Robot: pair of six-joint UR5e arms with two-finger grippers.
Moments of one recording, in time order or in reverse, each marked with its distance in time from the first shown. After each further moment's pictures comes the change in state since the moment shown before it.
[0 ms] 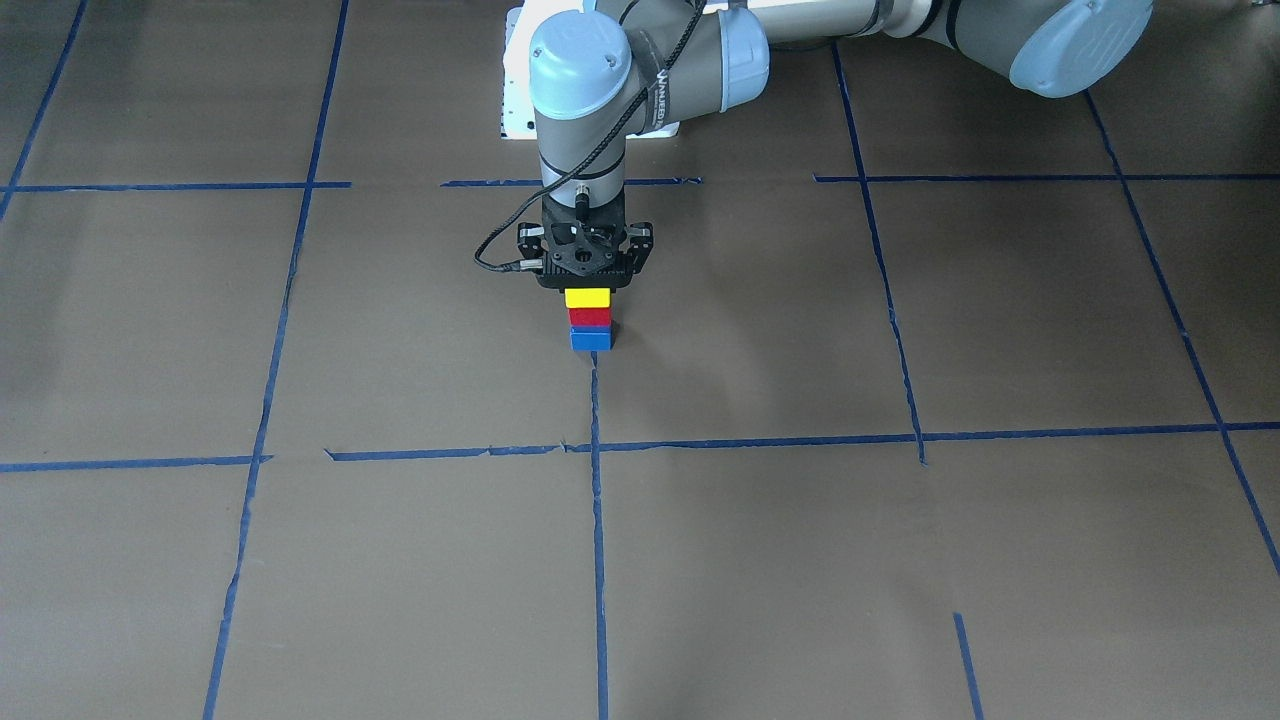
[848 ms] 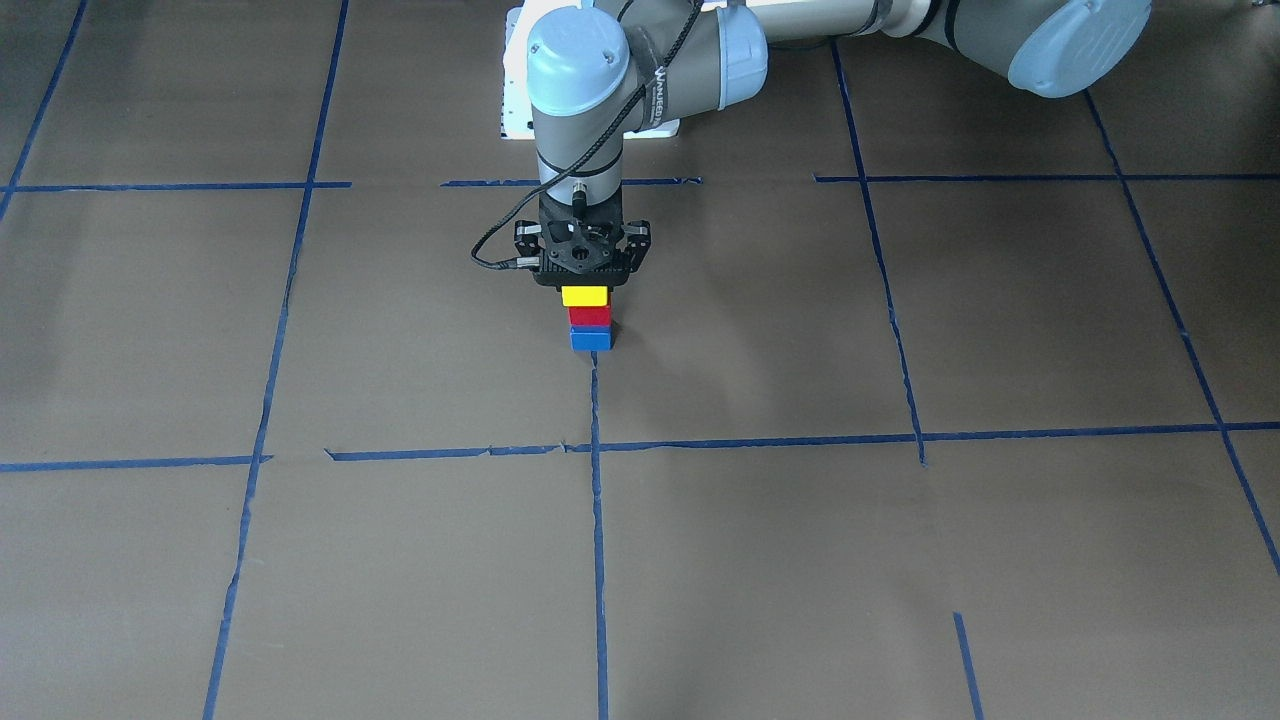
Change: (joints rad) left arm -0.001 -0.004 -0.001 0.000 0.000 0.000; right arm 0.000 -0.001 0.001 0.000 0.001 0.000
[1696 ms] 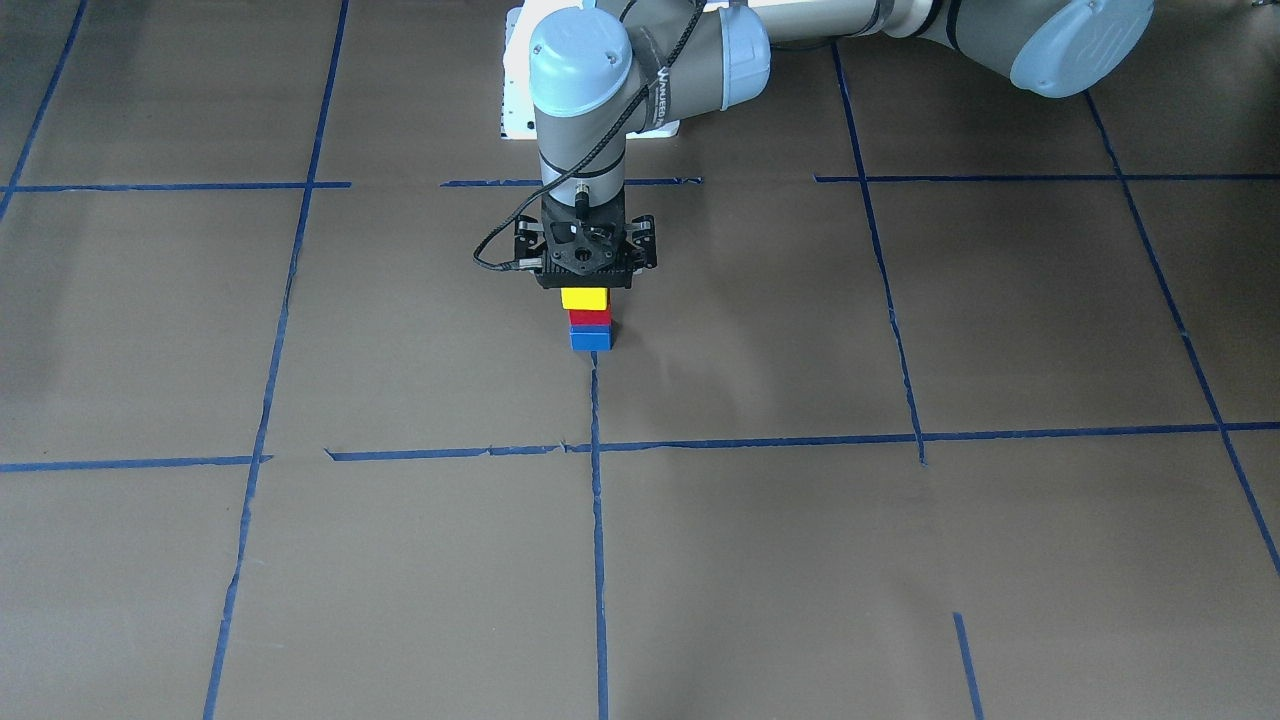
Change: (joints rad) left arm -0.011 0.001 -0.010 0.004 0.002 0.004; right arm 0.000 0.001 0.001 0.000 0.000 0.000
